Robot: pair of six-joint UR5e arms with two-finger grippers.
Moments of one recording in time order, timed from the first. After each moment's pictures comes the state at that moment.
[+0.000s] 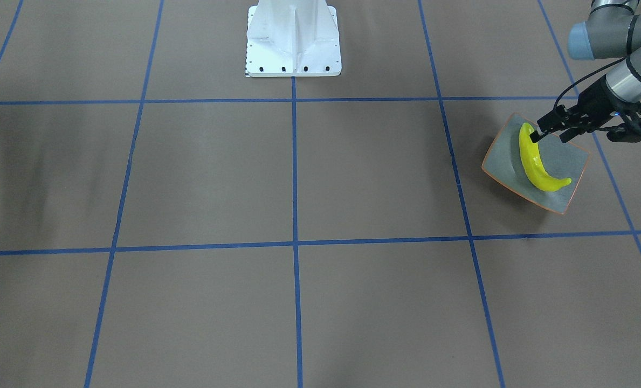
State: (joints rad) left arm -1.08 -1.43 -1.76 -2.26 -2.41 -0.98; right arm 1.30 -1.46 1.45 -0.49 2.27 0.91
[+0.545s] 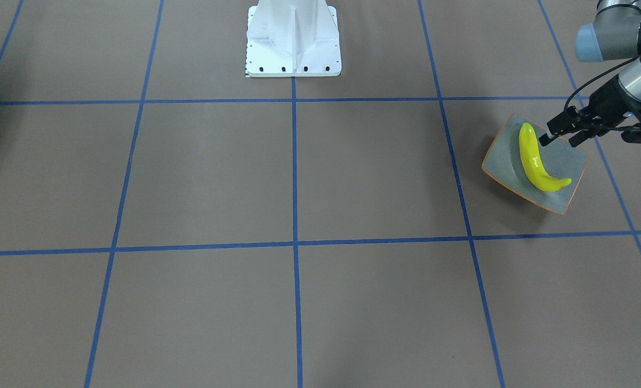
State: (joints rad) left arm -1.11 -1.46 -1.76 -2.26 -2.41 -0.97; right arm 1.45 -1.73 1.45 -0.62 2.36 0.59
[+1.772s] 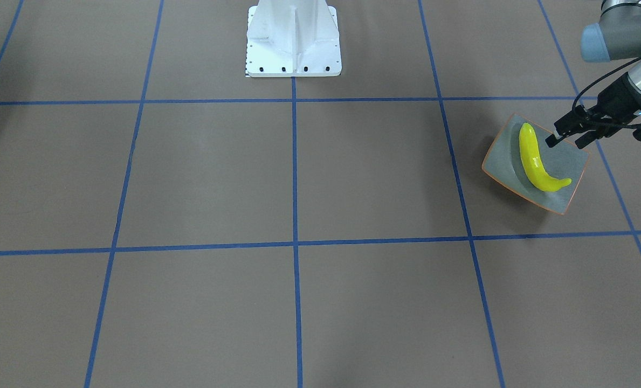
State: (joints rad) left arm -1.14 -1.46 -1.77 -2.27 -2.41 -0.97; right arm 1.51 -1.76 1.56 -1.35 2.15 0.10
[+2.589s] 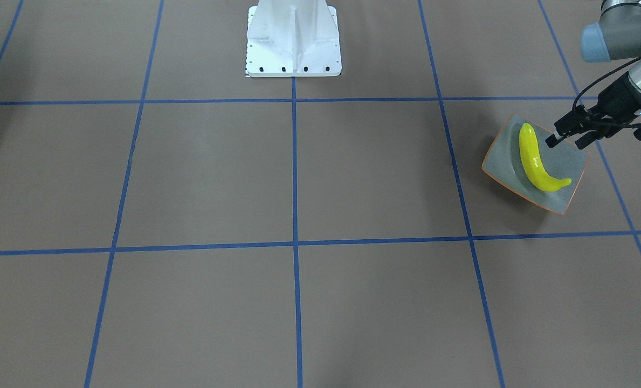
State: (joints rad) left arm -1.14 -1.47 -1.77 -2.27 -2.41 -0.97; right arm 1.52 -1.76 1.57 -1.49 2.11 0.19
